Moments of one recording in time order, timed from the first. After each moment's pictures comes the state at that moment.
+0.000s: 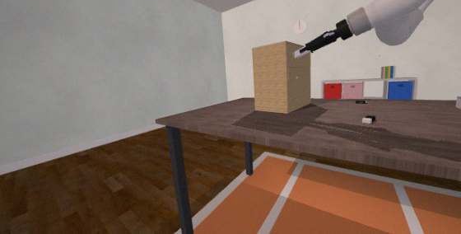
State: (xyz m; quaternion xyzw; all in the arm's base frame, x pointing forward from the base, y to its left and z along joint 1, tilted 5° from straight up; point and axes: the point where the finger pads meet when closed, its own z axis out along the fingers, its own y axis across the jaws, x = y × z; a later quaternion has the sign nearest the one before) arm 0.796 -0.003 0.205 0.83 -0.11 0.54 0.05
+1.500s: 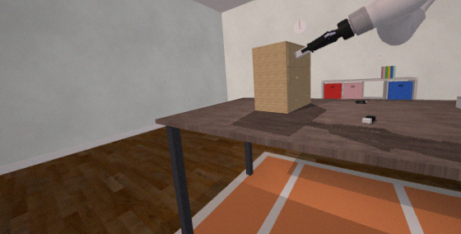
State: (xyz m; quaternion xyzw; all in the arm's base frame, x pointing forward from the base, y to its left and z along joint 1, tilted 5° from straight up) arm 0.791 -0.001 0.206 0.83 -0.11 0.54 0.05
